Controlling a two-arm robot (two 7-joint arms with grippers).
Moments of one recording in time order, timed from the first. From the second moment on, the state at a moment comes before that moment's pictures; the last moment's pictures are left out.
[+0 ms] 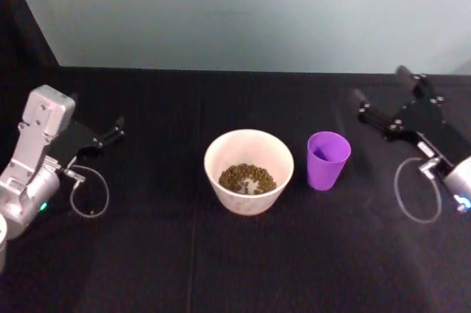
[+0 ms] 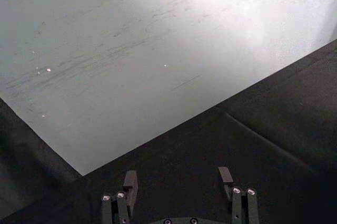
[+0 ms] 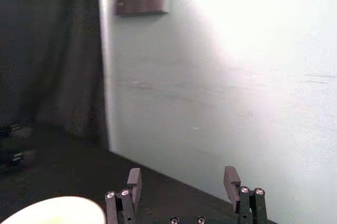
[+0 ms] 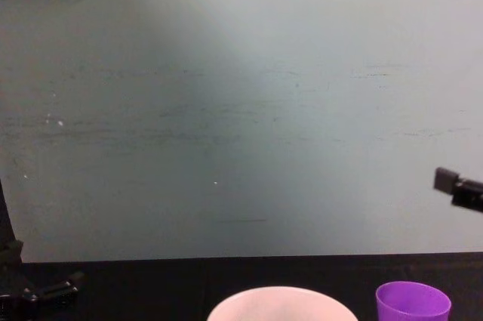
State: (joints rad) left arm -0.20 0.60 0.45 -1.41 -0.25 -0.12 0.03; right arm 0.10 0.48 -0.19 -1.53 0.42 -0.26 0.42
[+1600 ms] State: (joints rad) left arm -0.20 0.60 0.45 -1.41 -0.25 -0.12 0.03; right arm 0.03 0.34 -0.08 -1.51 0.22 -0.27 0.12
